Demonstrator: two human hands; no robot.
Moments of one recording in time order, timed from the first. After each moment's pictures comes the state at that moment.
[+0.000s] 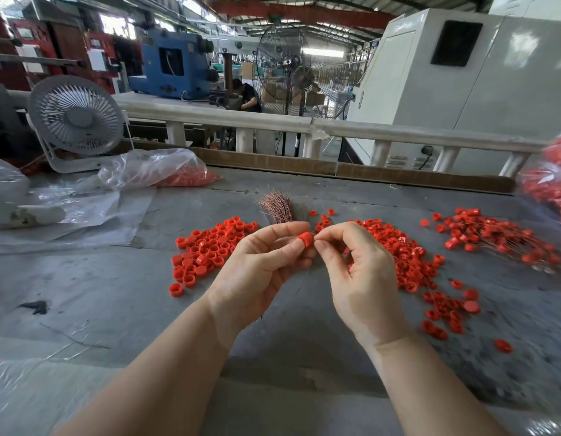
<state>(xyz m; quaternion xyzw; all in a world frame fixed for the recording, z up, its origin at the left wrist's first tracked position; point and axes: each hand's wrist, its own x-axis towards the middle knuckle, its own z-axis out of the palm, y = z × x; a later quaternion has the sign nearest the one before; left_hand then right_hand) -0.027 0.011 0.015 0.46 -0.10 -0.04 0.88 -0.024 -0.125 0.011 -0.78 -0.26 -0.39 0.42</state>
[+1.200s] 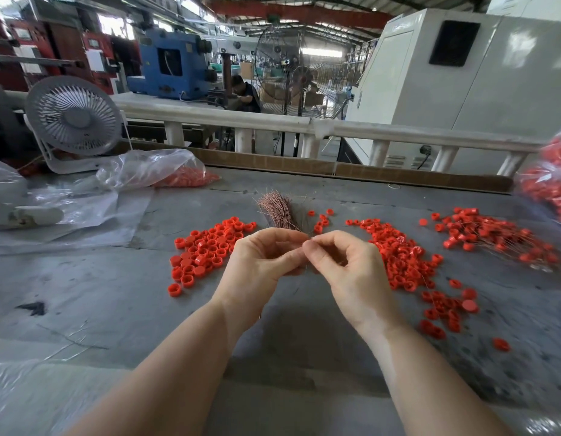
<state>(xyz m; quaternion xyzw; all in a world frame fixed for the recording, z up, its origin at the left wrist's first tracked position) -0.029 0.007 0.008 0.63 -0.09 0.08 0.77 -0.023 -0.124 0.011 -0.78 -0.19 -0.19 0.56</state>
